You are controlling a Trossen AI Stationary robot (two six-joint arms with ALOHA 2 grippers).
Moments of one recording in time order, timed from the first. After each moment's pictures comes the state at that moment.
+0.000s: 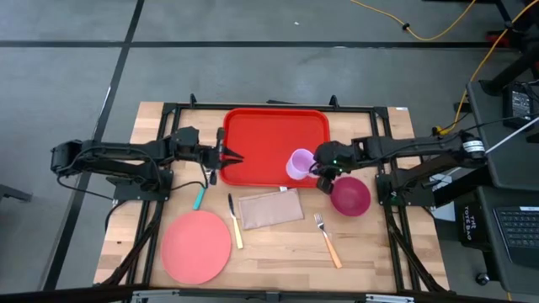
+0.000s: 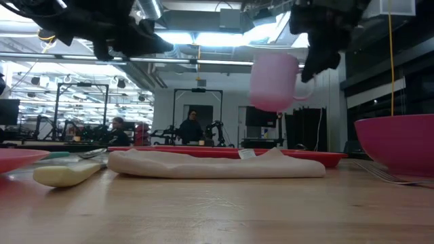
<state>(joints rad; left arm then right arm) 0.24 0.95 0.46 0.27 0.21 0.65 -0.01 1.26 1.01 -0.74 0.08 0.39</state>
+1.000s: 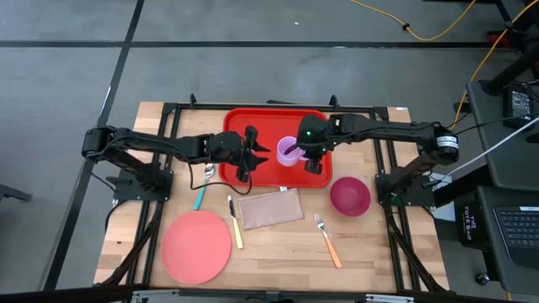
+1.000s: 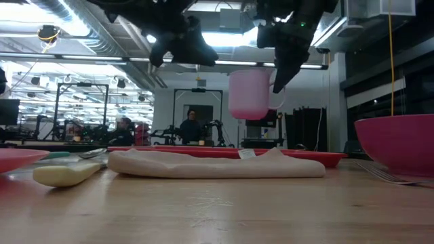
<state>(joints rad) 0.09 1.39 0.91 0.02 -0.16 0.80 -0.24 1.55 1.29 -0.87 -0.03 -0.04</state>
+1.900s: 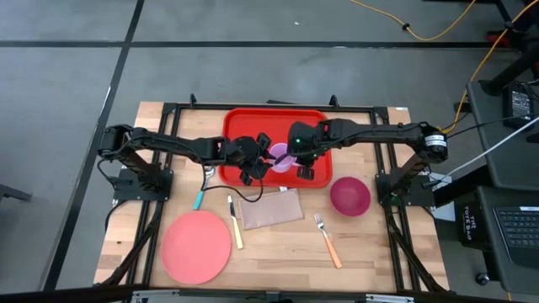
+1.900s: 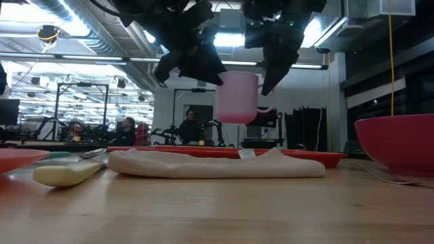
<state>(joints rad) 0.08 1.54 1.01 -0.09 -0.15 0.91 -0.17 1.65 1.36 -0.86 -0.03 -0.03</state>
